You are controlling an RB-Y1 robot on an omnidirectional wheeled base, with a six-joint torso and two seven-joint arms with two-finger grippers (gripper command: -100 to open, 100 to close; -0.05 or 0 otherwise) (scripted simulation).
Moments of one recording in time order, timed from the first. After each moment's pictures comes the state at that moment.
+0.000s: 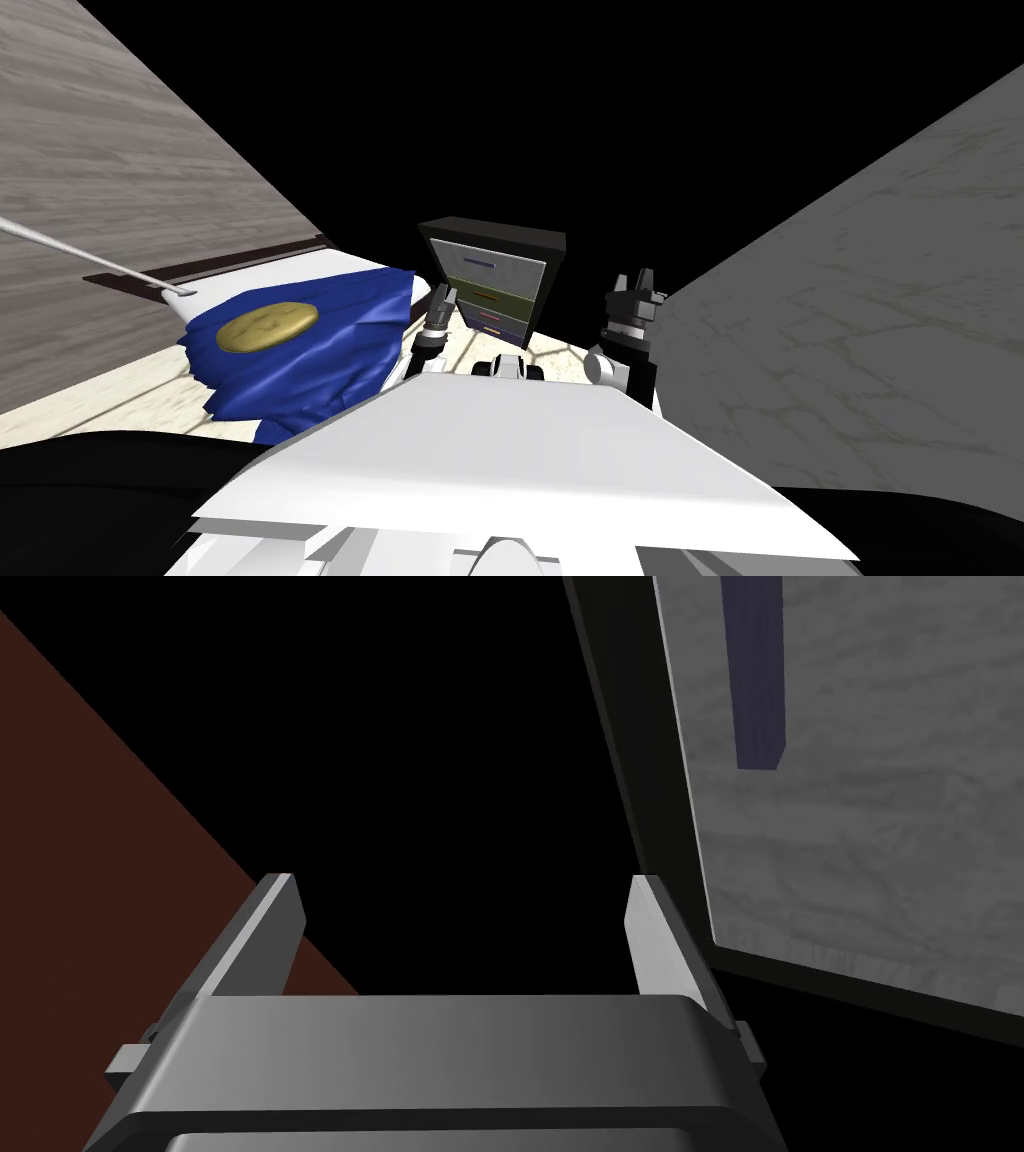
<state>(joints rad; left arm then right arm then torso) 0.45 0.16 -0.03 -1.91 -0.15 -0.76 0.07 0.46 0.04 -0.07 -2.33 -0.10 -0.38 -0.03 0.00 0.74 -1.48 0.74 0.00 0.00</state>
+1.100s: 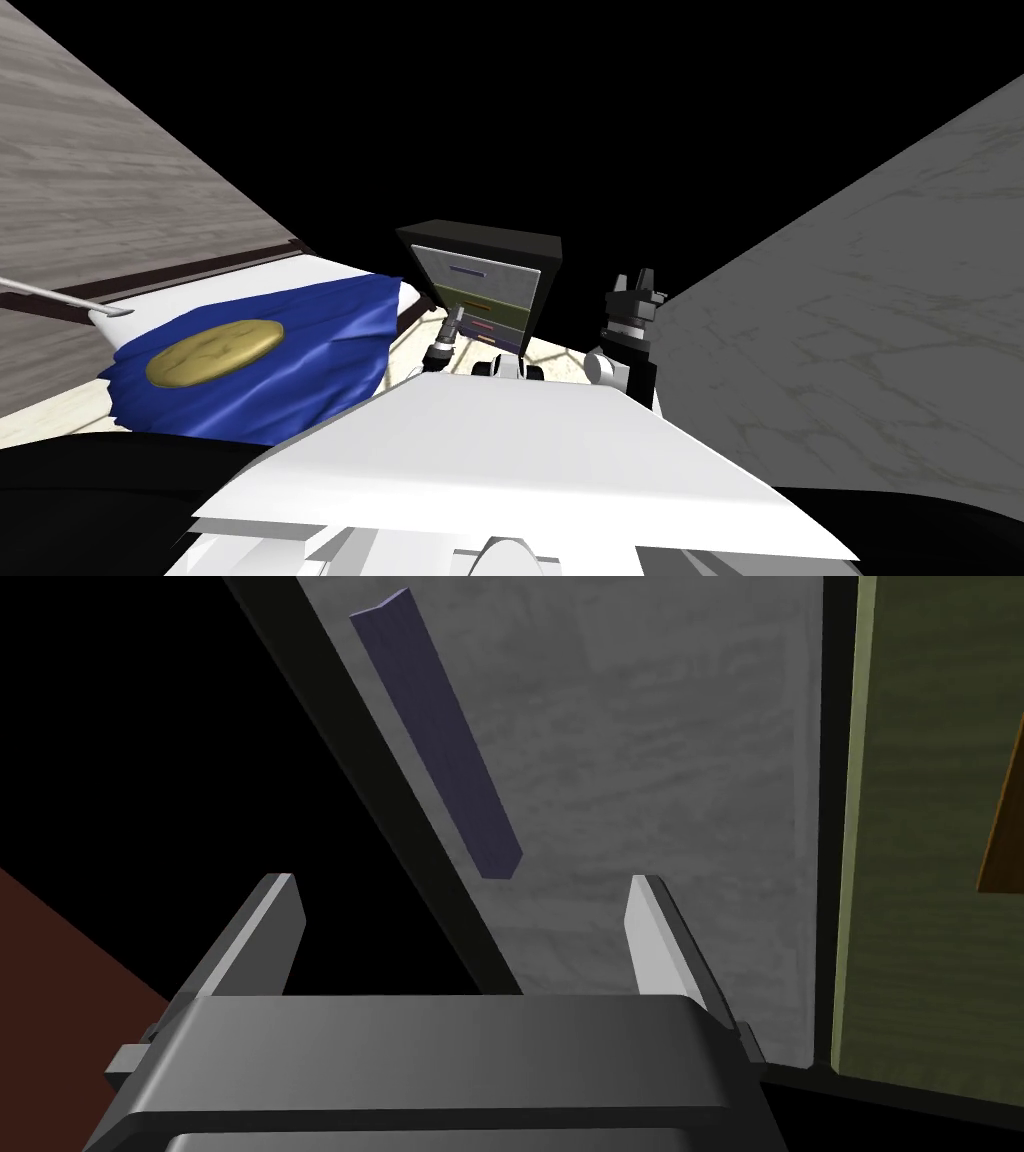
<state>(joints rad) 0.43 0.16 -0.06 -1.60 -0.17 -0.86 0.00 0.46 0.04 -0.07 -2.33 -0.10 -0.38 -0.03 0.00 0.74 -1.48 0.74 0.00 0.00</state>
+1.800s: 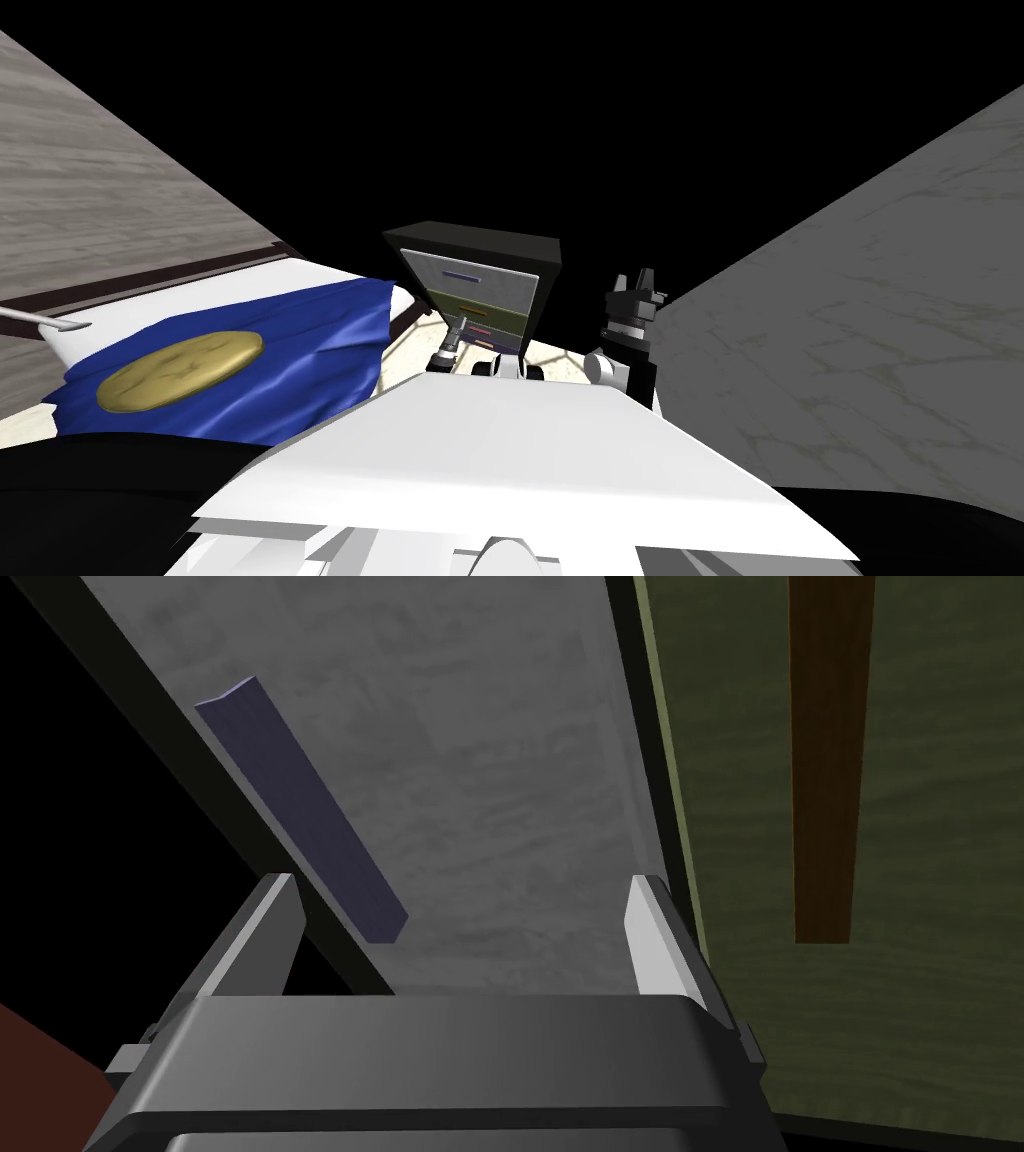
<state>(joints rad) 0.43 0.15 -0.08 -1.44 -0.19 -0.91 -0.03 0.46 0.04 -0.07 -2.33 -0.10 -0.38 -0.03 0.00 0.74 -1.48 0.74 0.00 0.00</state>
